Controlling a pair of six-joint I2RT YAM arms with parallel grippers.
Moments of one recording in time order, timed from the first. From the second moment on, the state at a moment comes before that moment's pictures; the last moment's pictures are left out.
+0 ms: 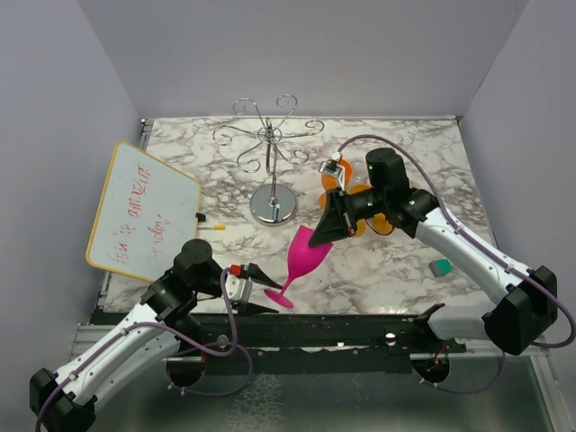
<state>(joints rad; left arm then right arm) -0.72 0.52 0.36 -0.10 1.09 0.40 0.58 1.30 1.07 -0.25 -1.24 0.49</state>
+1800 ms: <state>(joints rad) -0.72 0.32 0.35 -0.11 0.11 0.19 0.85 1.37 1.15 -0.60 0.24 0.31</state>
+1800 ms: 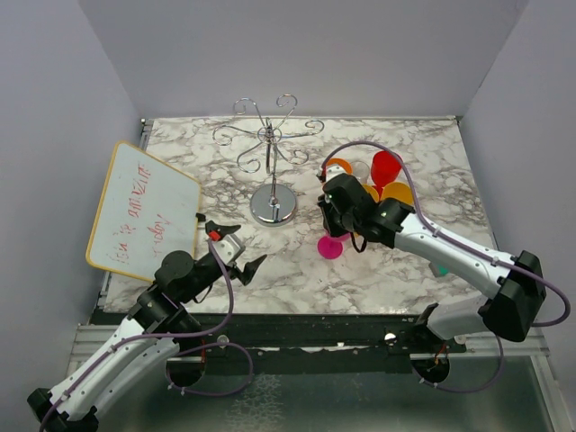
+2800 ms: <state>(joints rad) -0.71 0.41 0.59 -0.22 -0.47 0.00 0.80 1.03 1.15 -0.47 0.58 0.27</state>
